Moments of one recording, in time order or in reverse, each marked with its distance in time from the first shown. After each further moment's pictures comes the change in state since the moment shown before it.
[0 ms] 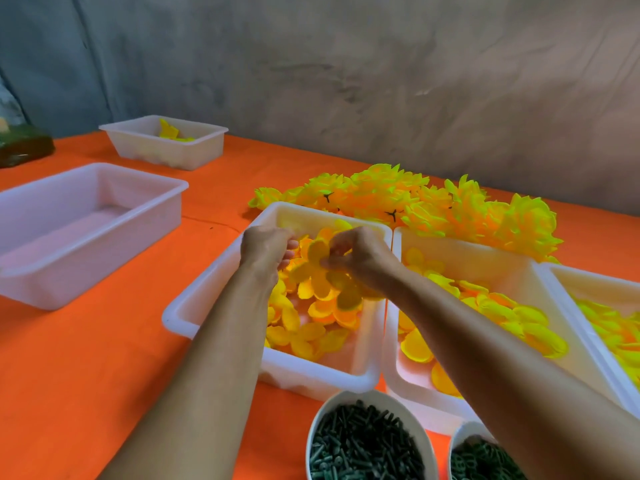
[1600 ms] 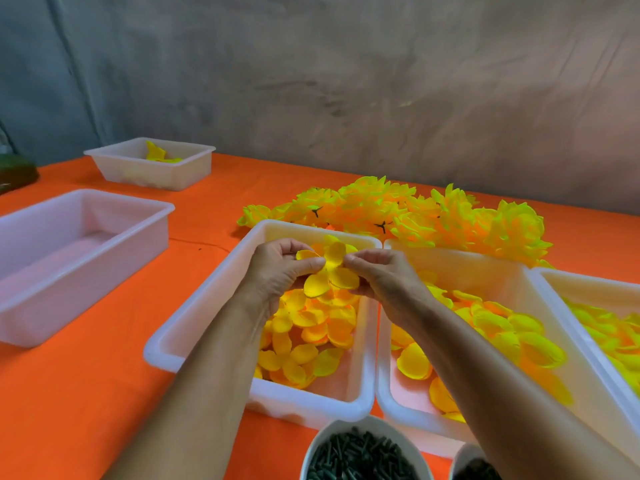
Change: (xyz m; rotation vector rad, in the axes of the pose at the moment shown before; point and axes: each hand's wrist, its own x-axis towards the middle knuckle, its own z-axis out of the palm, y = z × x) left_hand -0.023 0.003 0.008 -0.064 -0.405 0.202; right_hand -0.021 0.025 -0.008 0.813 0.177 0.209
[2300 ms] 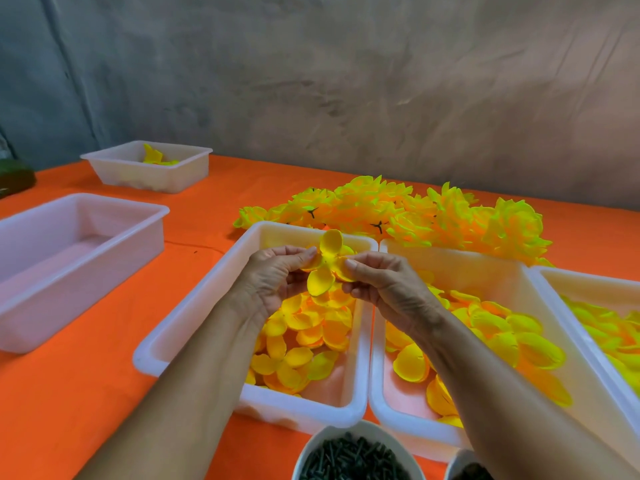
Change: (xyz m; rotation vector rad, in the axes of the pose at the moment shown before) left_hand 0.004 0.003 0.007 -0.249 -0.009 -0.187; right_hand 0.002 0.008 -0.018 0.282 -0.245 -0.044
